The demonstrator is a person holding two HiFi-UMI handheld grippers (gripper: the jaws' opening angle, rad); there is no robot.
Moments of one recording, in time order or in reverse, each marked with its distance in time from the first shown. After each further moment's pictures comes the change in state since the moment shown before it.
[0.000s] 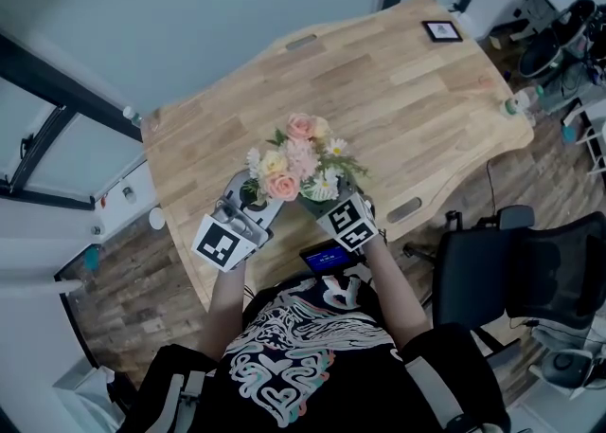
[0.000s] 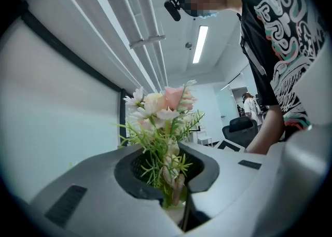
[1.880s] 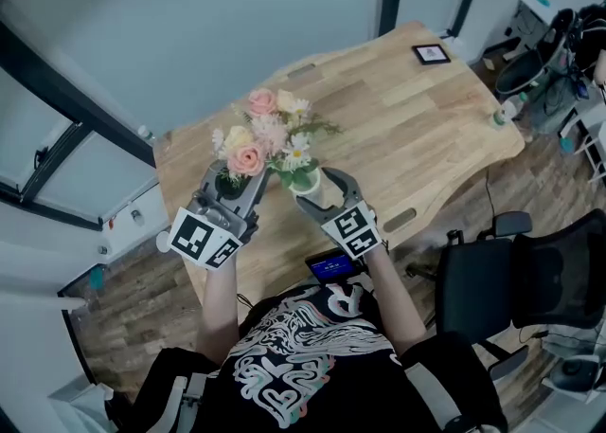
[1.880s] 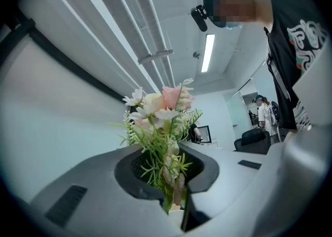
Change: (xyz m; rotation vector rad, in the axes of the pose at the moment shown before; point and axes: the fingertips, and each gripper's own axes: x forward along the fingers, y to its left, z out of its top) left arm -0.022 0.022 0.102 0.008 -0.123 0.107; right arm -0.045 -0.005 0.039 0.048 -0.098 -0.082
